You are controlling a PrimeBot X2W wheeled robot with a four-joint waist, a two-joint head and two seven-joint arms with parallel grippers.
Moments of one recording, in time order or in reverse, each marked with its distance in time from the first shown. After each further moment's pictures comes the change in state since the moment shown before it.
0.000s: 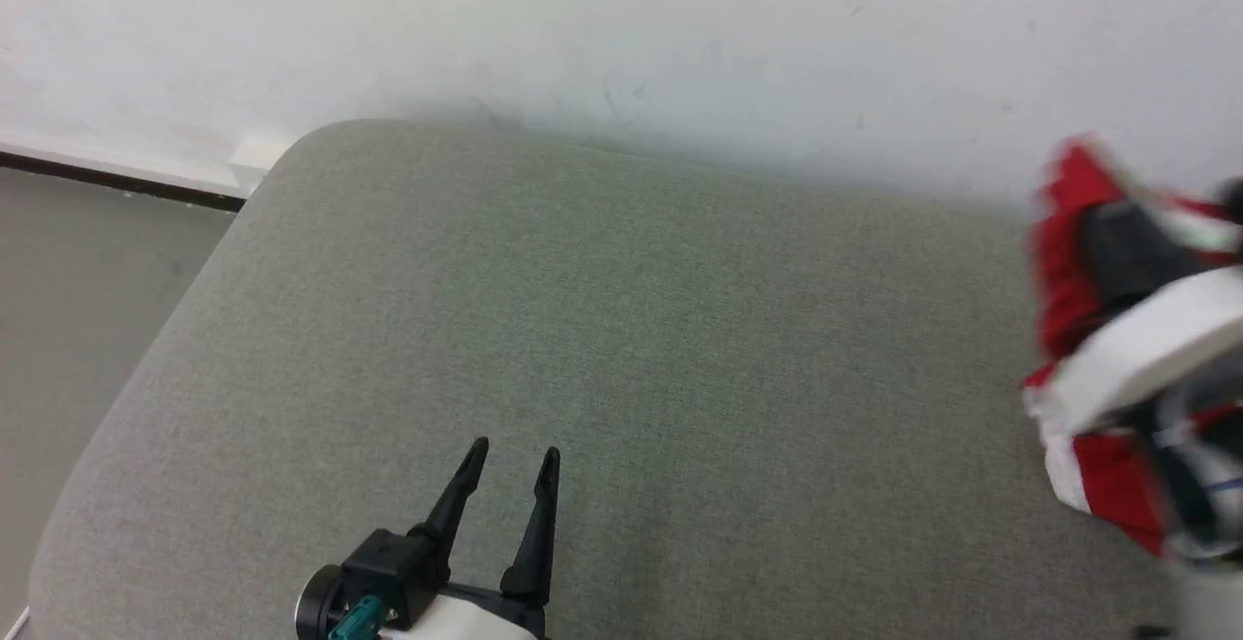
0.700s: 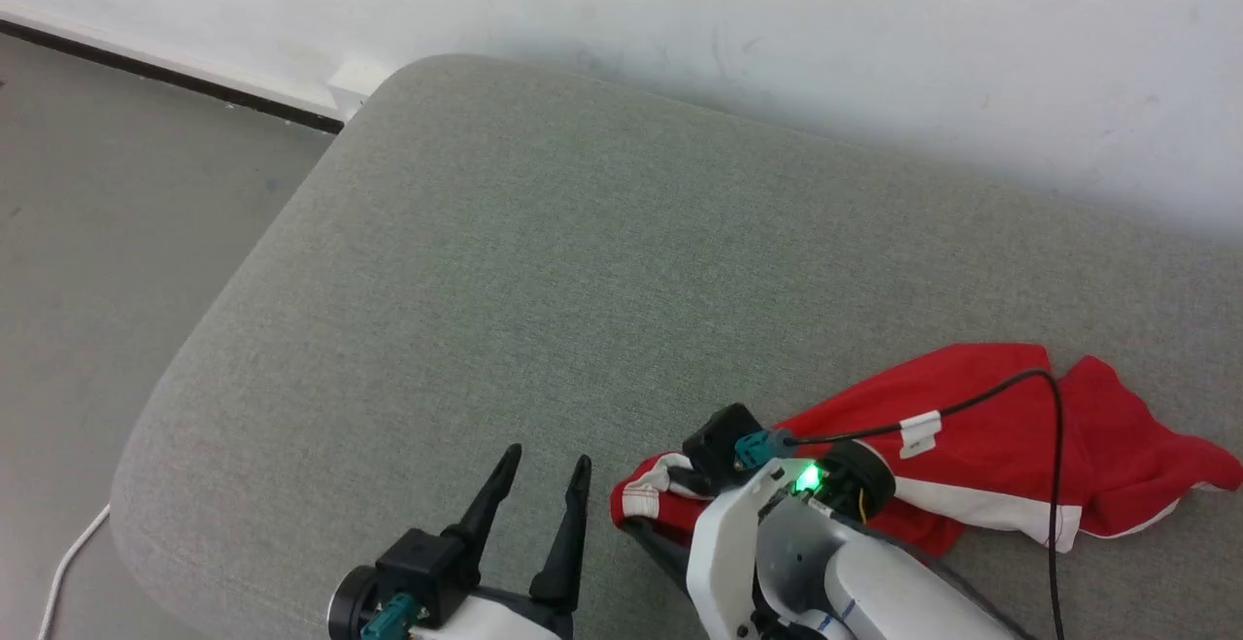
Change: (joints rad) left arm -0.012 -0.034 -0.027 0.042 0.011 -0.021 0.000; right arm -0.091 0.116 0.755 0.660 0.144 0.000 -0.105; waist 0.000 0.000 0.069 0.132
